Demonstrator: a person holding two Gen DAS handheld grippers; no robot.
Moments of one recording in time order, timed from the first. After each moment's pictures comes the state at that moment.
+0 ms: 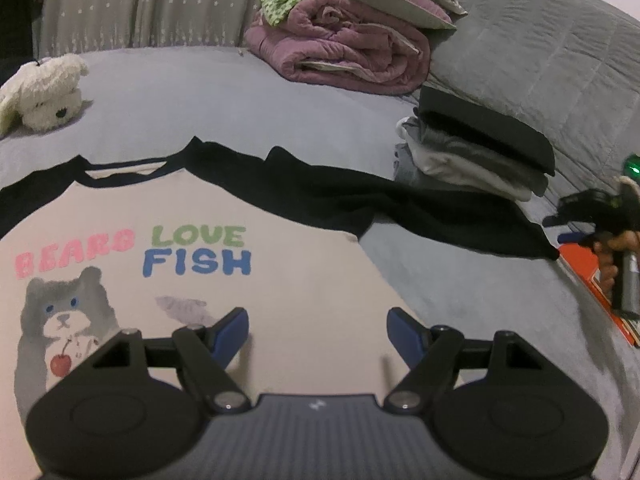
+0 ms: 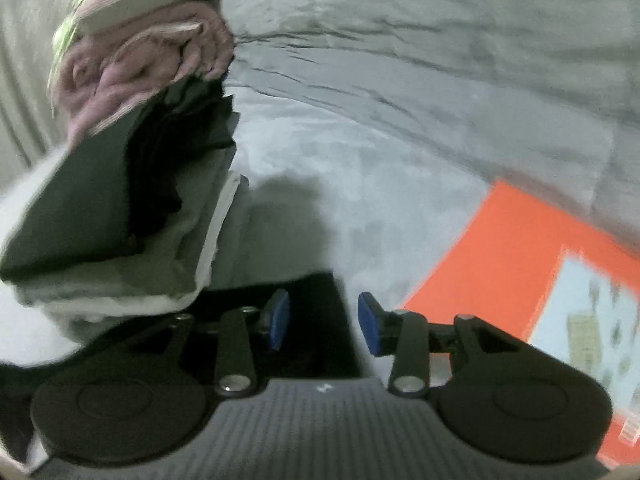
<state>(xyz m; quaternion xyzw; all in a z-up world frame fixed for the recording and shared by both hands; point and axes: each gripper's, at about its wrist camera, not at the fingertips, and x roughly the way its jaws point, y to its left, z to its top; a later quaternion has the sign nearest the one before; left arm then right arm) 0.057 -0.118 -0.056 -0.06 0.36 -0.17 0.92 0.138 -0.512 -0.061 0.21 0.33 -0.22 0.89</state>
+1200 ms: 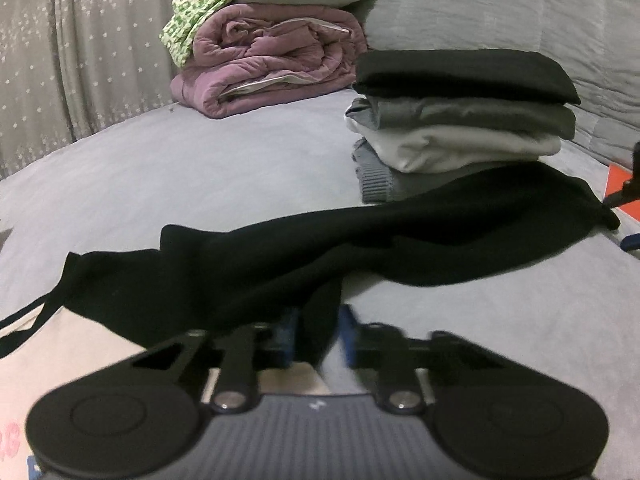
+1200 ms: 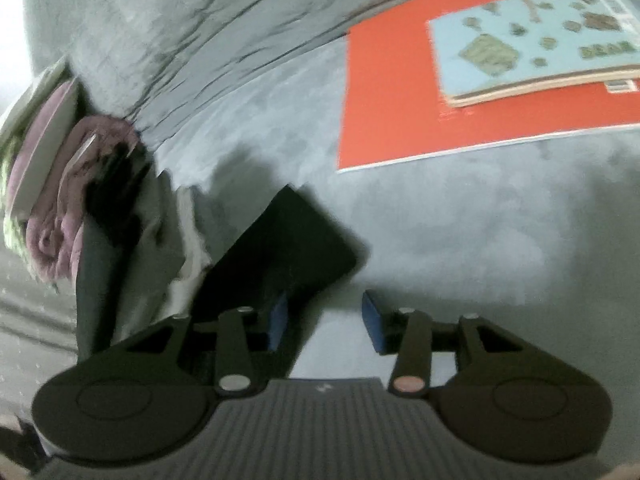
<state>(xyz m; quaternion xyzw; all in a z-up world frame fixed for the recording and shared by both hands) 0.156 -0.221 -0.089 0.10 0.29 -0.20 0.93 0.083 -0.492 -0.088 0.49 0.26 -0.28 0.78</state>
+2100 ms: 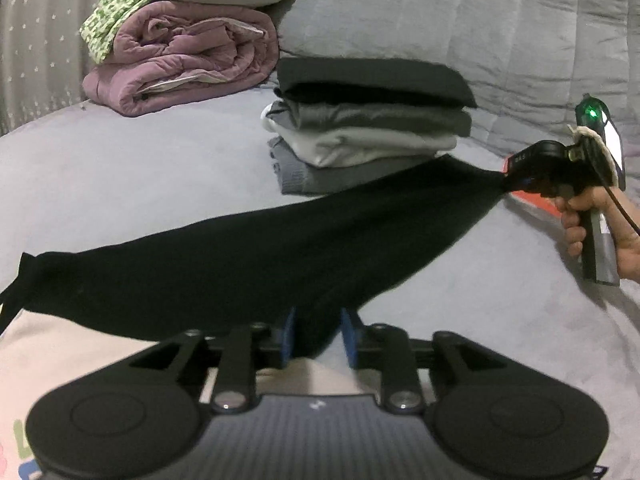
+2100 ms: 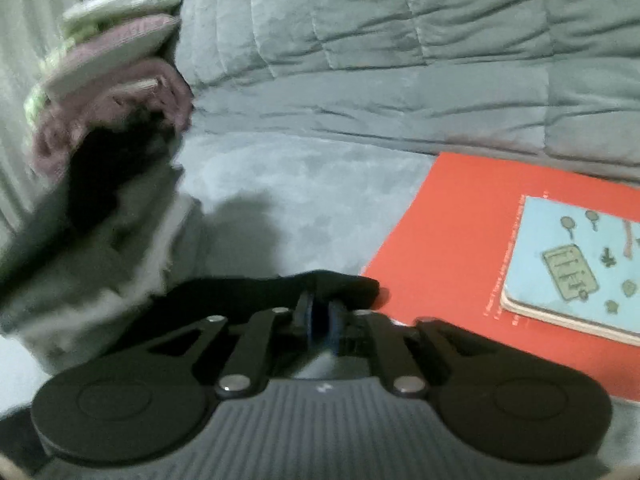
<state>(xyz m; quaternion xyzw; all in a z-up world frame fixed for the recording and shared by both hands) 0.140 -0.181 -0.072 0.07 0.30 -0.36 0.88 0.106 -0.527 -0.089 0.25 0.23 -0.26 0.90</state>
